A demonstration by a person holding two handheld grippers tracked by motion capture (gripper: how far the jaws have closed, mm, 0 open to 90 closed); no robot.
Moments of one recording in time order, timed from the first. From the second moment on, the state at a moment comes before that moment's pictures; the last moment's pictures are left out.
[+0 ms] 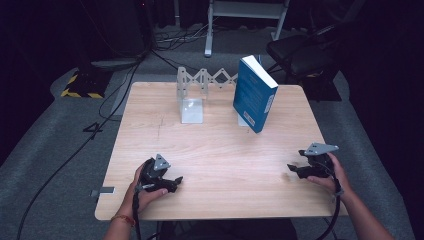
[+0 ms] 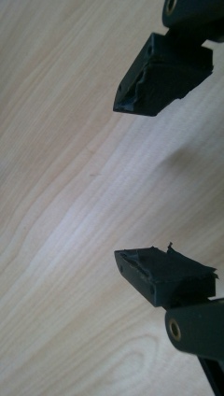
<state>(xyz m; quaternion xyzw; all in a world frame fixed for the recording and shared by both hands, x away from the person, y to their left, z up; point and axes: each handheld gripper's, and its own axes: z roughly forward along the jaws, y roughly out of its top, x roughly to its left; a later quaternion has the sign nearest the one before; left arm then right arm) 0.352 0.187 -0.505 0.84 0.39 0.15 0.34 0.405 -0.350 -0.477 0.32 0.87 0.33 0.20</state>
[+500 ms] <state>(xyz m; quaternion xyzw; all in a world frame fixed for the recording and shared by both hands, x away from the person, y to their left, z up) 0.352 0.187 -0.504 0.84 0.39 0.15 0.34 0.378 -0.394 -0.492 0.37 0.84 0.35 0.19</state>
